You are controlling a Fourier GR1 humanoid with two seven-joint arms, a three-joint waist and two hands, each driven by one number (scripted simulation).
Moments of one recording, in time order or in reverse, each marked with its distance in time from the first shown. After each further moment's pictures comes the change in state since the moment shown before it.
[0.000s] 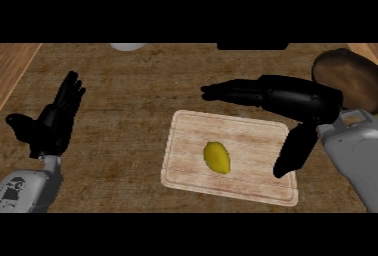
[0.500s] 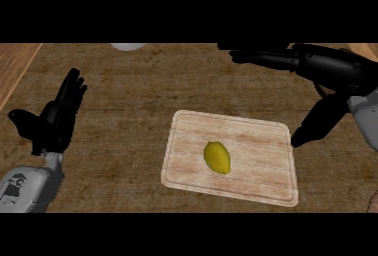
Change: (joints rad) left arm -0.024 0.025 -0.039 0.002 0.027 0.039 0.010; right arm -0.079 -0.130 -0.047 0.131 -0.023 -0.090 -0.124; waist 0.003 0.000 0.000
